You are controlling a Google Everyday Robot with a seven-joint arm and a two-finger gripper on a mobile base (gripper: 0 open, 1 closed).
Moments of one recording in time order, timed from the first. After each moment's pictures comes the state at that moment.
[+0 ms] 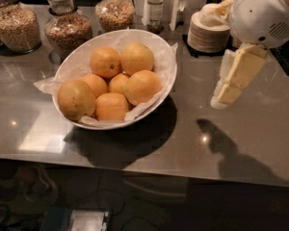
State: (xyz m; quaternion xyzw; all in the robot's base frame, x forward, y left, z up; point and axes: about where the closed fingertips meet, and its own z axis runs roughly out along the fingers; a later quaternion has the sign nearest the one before) arm 0.467 -0.119 1.002 -0.69 0.67 0.04 0.27
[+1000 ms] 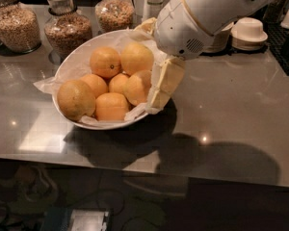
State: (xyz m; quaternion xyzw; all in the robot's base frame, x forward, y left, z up) arm 0.481 0.010 0.969 -0.75 0.57 0.16 0.30
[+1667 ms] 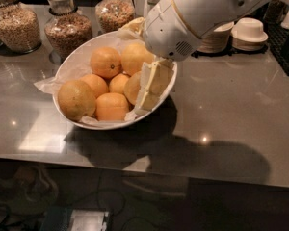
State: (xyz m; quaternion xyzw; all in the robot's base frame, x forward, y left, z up) arm 0.477 0.033 0.972 -0.76 0.54 0.18 0.32
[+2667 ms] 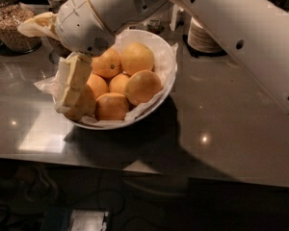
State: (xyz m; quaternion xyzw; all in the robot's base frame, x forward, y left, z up) arm 0.453 0.190 0.995 -0.80 0.35 0.32 0.37
